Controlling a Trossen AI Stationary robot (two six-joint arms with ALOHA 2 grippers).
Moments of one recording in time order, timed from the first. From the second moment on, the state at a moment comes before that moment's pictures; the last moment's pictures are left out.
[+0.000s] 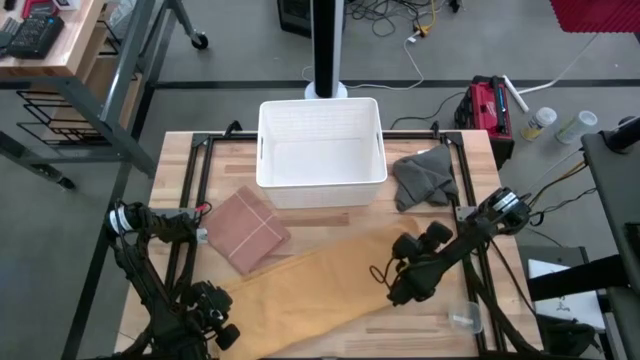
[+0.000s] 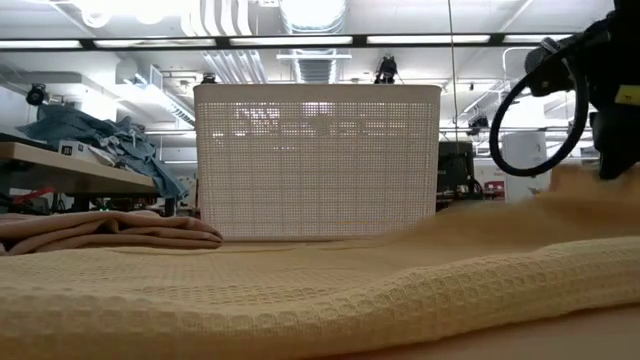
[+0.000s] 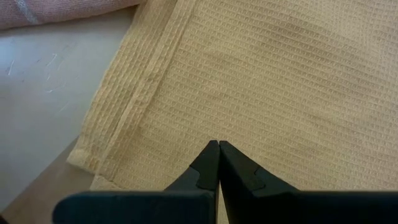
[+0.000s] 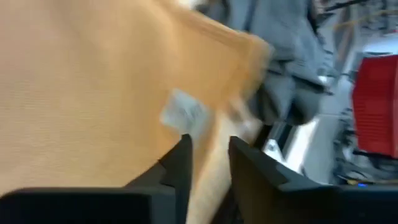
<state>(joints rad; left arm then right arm) -1.17 1.79 1.13 -0.99 -0.38 -1.97 0.63 1.89 1.15 -1.56 0.39 1.41</state>
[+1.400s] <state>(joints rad) -1.15 1.79 1.12 -0.51 -0.33 -1.62 0.86 1.84 1.13 -1.09 0.18 0.79</state>
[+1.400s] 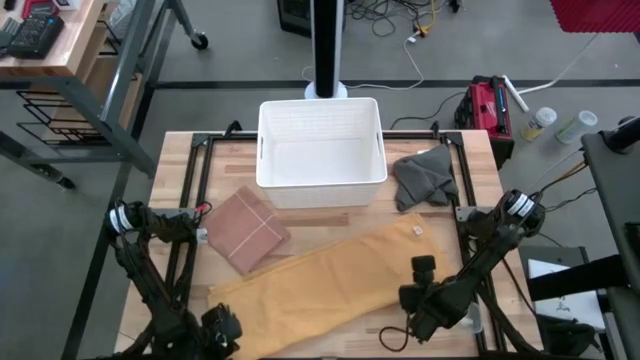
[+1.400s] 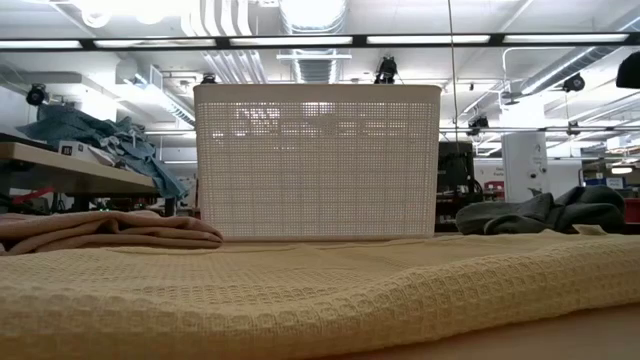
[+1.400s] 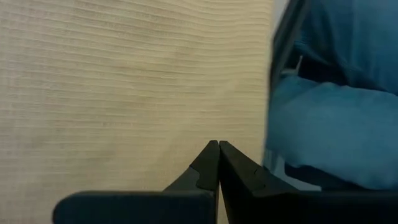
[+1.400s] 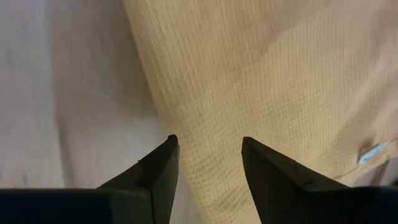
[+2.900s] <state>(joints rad) -0.87 1.70 1.13 -0.58 -0.50 -1.35 0.79 1.39 0.94 -1.19 0.31 1.51</state>
